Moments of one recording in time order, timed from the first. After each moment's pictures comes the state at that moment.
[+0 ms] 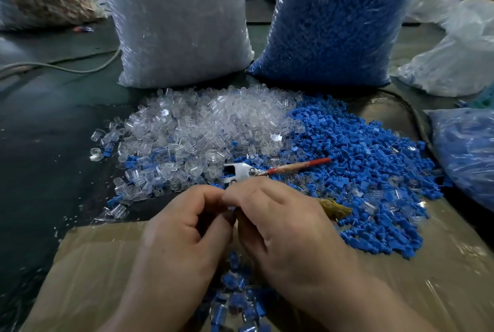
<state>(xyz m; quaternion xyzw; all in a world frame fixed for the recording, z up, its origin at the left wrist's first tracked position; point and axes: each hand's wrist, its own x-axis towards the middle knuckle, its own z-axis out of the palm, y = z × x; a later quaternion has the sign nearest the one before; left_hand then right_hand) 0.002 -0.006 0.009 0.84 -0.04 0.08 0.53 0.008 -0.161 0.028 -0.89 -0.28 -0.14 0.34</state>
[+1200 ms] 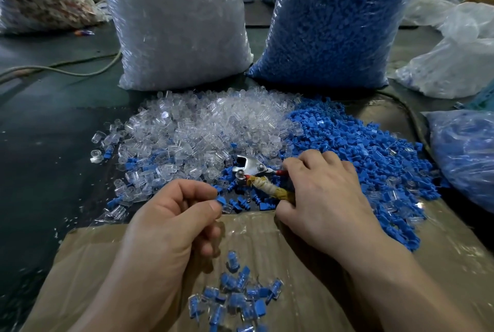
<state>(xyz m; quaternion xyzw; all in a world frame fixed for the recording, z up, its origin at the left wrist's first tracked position) 0.013 0.000 0.014 0.63 0.10 -0.07 0.77 0.042 -0.199 0.025 -1.00 -0.05 -0.04 0.06</state>
